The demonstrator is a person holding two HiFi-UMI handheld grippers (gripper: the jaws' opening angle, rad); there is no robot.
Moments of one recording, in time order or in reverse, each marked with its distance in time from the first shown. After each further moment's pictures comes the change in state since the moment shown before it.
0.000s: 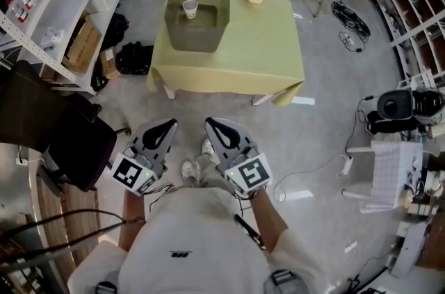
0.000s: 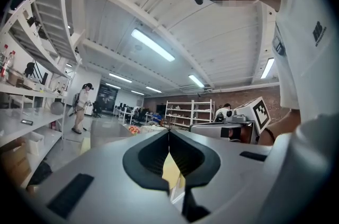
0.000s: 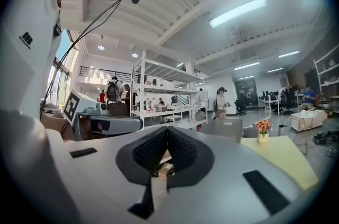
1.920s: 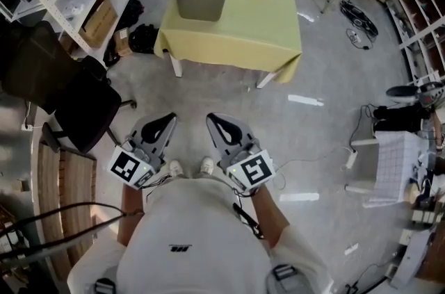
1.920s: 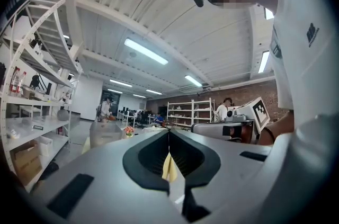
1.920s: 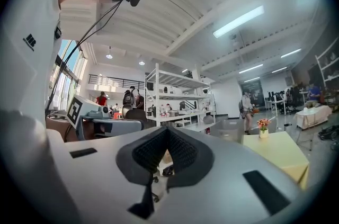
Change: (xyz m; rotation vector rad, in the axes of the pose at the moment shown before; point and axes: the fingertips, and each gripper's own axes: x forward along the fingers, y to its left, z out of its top) left arm -0.109 -0.195 -0.009 0.051 -0.014 0.051; right arm -0.189 0.120 0.005 0.019 -0.062 0.072
